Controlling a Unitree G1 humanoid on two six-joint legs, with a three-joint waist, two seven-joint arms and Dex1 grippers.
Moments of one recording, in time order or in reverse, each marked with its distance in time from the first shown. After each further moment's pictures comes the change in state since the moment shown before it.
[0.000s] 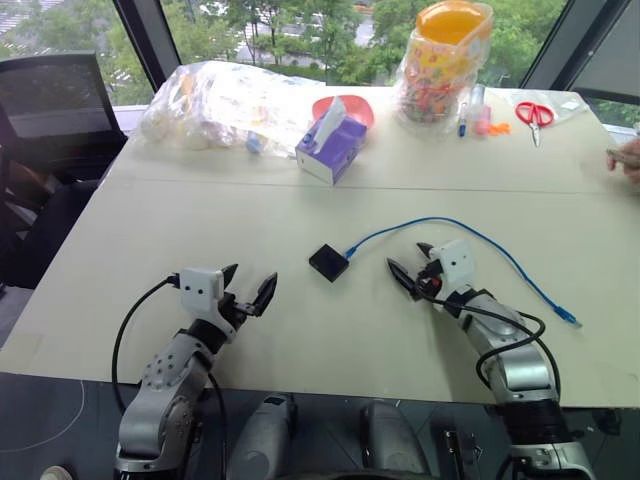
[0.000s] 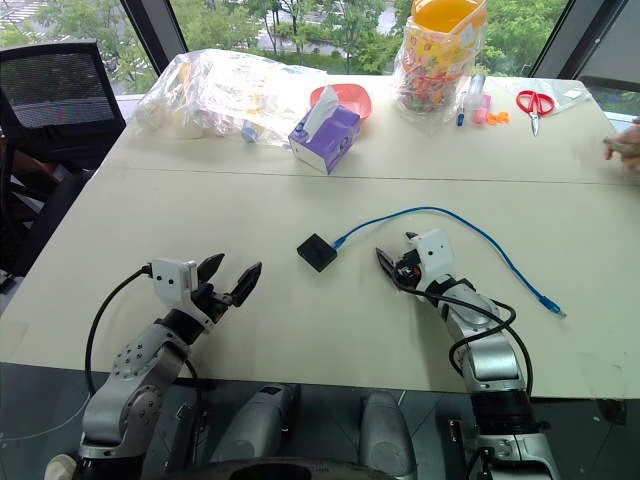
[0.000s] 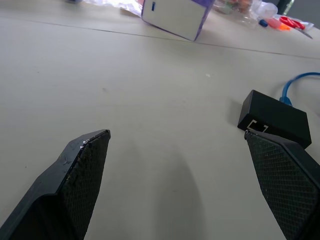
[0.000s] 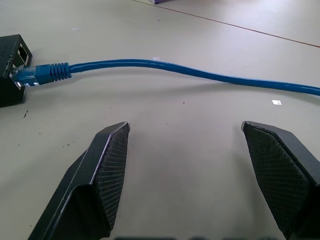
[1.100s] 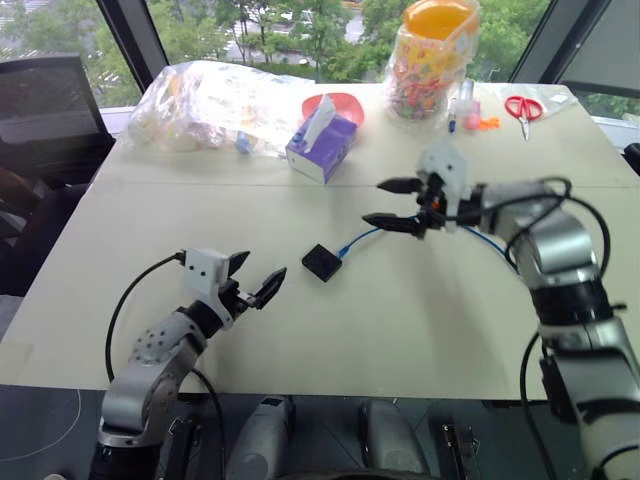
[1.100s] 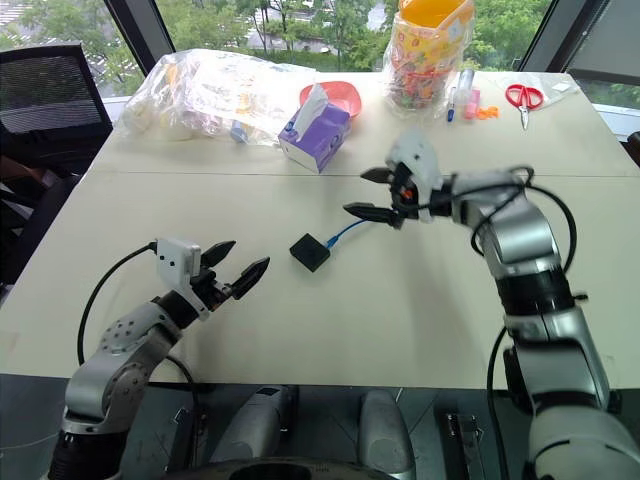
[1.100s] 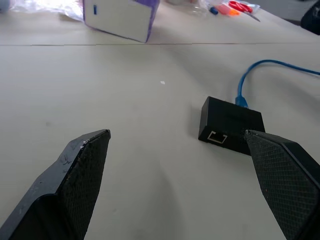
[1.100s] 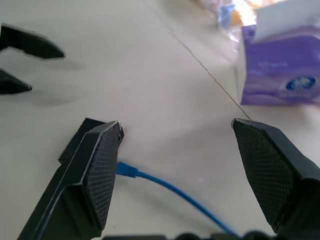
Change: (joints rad) left arm -0.133 0.145 0.013 -0.002 -0.084 0.111 -0.134; right arm -0.721 -0.307 0.245 0.182 0.068 0.273 0.651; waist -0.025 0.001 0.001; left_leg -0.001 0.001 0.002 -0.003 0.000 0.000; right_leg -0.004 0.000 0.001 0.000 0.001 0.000
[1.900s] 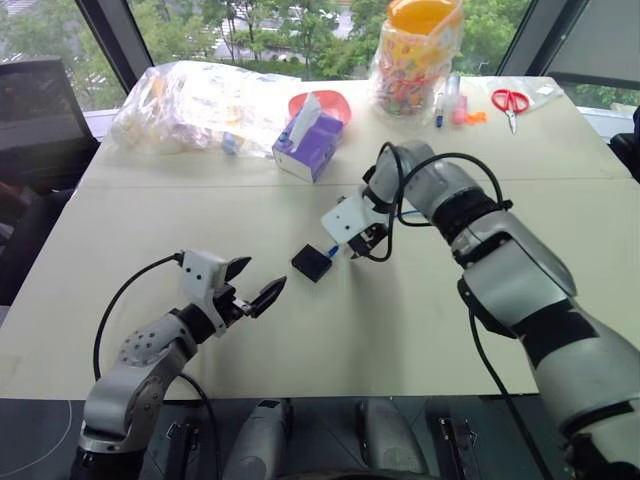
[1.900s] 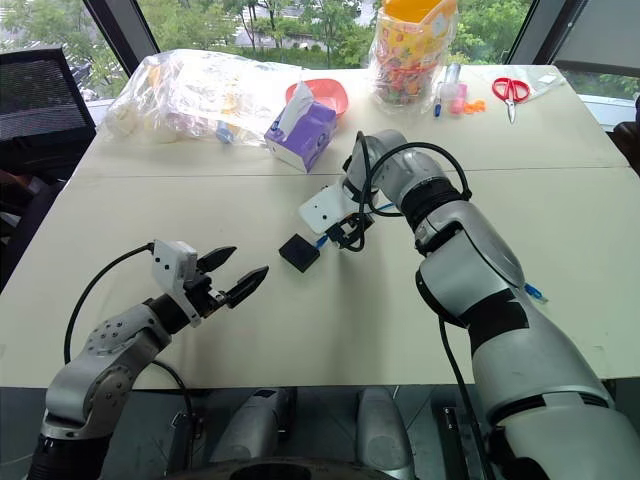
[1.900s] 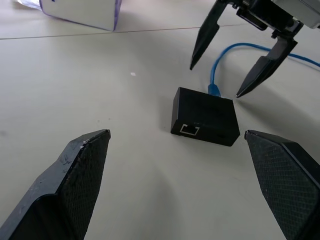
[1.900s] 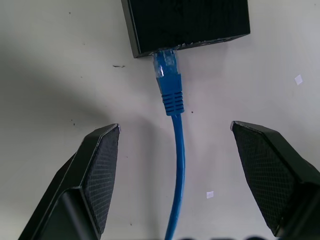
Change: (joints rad) left arm 0.046 0.058 0.014 -0.067 -0.041 0.046 -0.027; right arm -0.525 0.367 0.470 1.025 -0.659 -1.029 0.231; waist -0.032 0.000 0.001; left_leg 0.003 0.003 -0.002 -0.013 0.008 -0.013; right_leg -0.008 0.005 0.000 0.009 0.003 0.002
